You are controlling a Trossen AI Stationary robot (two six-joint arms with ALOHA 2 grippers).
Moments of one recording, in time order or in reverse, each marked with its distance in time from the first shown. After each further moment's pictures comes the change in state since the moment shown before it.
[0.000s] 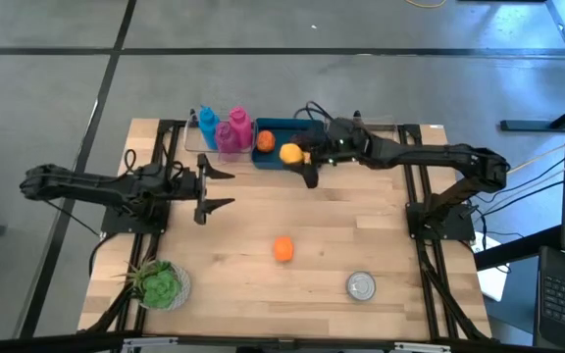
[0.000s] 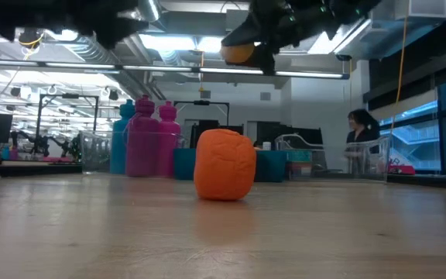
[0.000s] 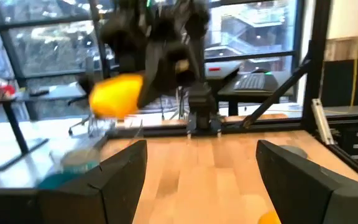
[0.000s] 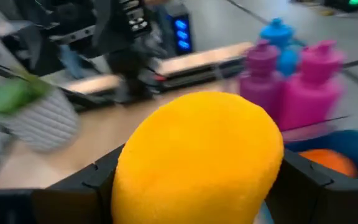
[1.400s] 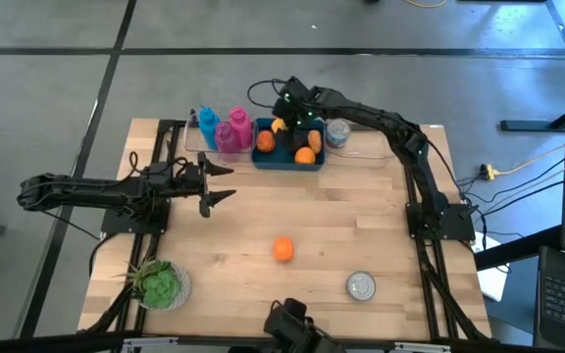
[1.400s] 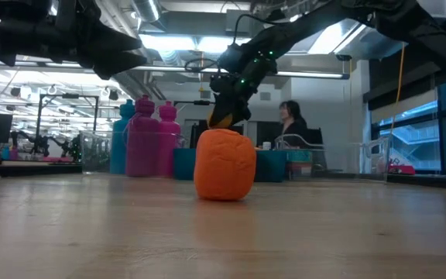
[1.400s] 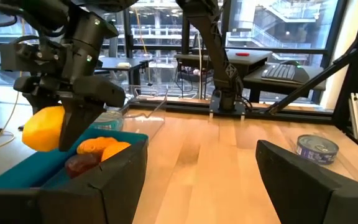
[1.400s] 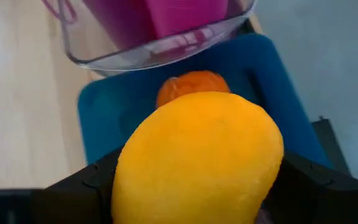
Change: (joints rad) left arm 0.159 0.008 -0.133 0.081 0.049 -0.104; right arm -0.274 0.688 0.897 -0.844 -0.016 -0.299
